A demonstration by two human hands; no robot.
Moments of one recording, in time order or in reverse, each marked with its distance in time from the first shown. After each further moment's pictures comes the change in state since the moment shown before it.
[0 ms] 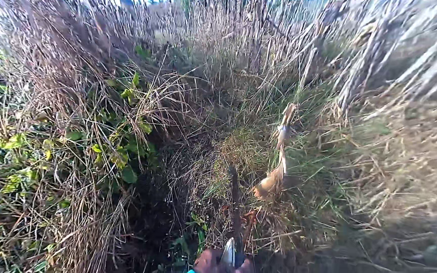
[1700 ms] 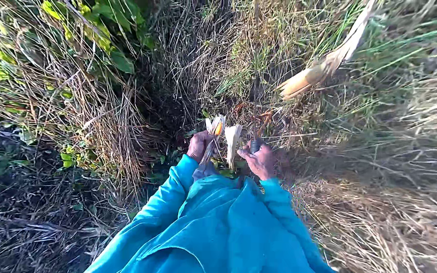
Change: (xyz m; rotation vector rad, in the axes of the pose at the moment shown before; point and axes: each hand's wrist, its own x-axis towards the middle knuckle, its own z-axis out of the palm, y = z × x) left_hand -0.022 0.001 -0.047 -1.036 0.331 -0.206; right_hand 0.011 -0.035 -0.023 -0.118 -0.007 -0.404
